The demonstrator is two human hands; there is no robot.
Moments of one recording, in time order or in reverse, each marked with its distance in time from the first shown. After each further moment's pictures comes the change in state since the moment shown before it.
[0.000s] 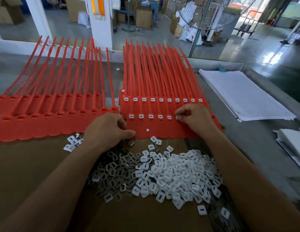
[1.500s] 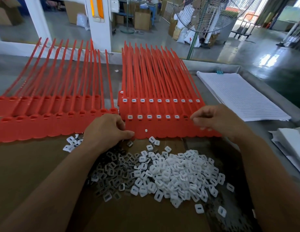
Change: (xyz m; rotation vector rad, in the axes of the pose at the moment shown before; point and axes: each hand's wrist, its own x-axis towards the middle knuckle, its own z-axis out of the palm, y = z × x) left_hand 0.004 0.001 0.001 0.018 -0.010 0.001; right_hand -0.032 -0.004 -0.062 0.230 -0.200 0.056
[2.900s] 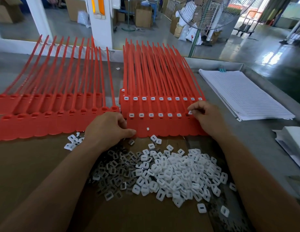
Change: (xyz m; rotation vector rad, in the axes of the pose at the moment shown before) left_hand -0.002 0.004 -0.003 -0.024 -0.003 -0.015; right_hand 0.037 0.033 0.029 -0.127 0.304 -0.107
